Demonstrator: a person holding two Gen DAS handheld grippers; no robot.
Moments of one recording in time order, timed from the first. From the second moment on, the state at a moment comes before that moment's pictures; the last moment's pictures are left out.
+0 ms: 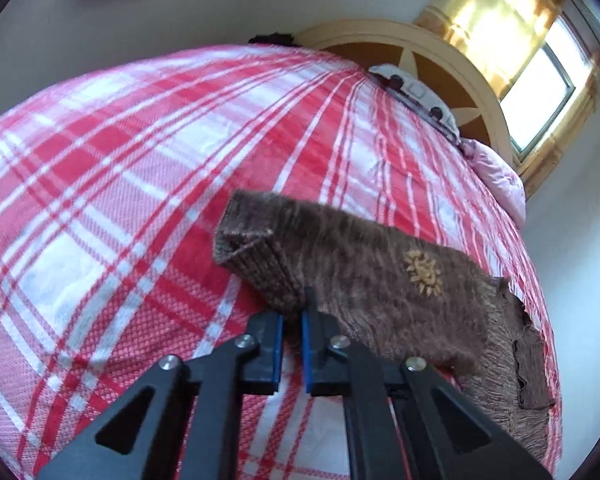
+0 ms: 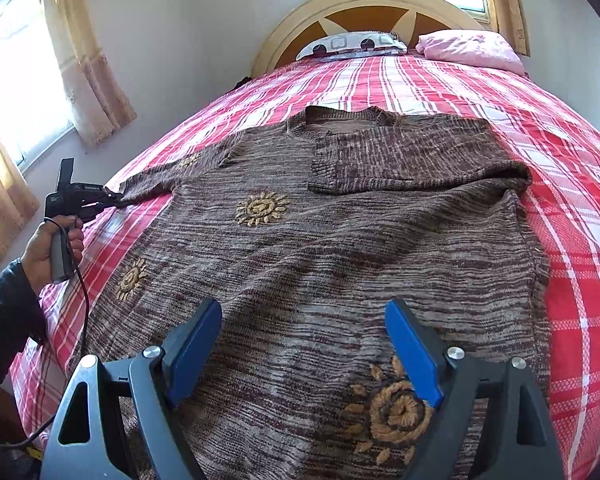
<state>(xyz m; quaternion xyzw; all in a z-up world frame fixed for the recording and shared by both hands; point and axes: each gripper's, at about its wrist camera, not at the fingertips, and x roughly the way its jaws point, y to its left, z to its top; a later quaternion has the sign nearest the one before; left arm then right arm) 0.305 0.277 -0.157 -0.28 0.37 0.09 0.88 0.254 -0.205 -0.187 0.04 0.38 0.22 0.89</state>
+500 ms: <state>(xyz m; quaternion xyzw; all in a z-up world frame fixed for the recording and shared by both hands) 0.322 0.249 -0.103 -0.28 0.29 0.04 0.92 0.251 -0.231 -0.182 0.08 0.37 0.21 0.90</state>
